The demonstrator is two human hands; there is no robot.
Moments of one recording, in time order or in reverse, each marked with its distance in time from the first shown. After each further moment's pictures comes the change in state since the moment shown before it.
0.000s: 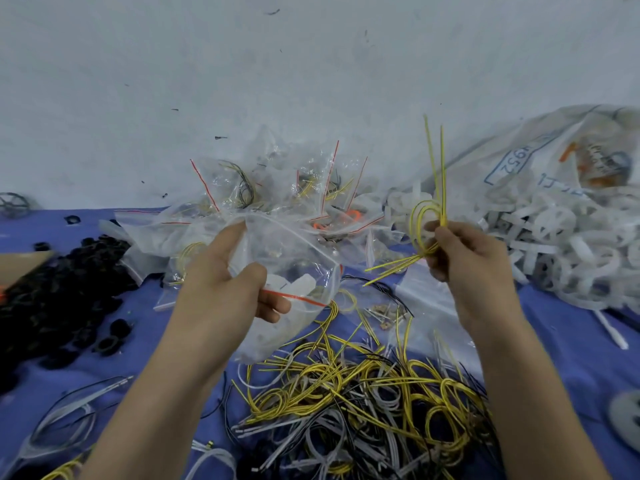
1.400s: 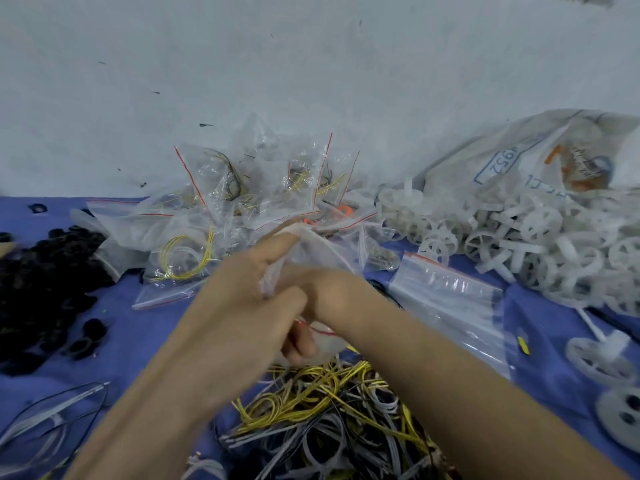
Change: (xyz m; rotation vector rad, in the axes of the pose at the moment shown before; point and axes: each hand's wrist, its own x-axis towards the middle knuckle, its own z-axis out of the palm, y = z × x) left_hand -0.013 0.017 0.007 0.149 -0.335 -0.032; right_hand -0.053 -0.027 0.126 -1.331 -1.219 -0.129
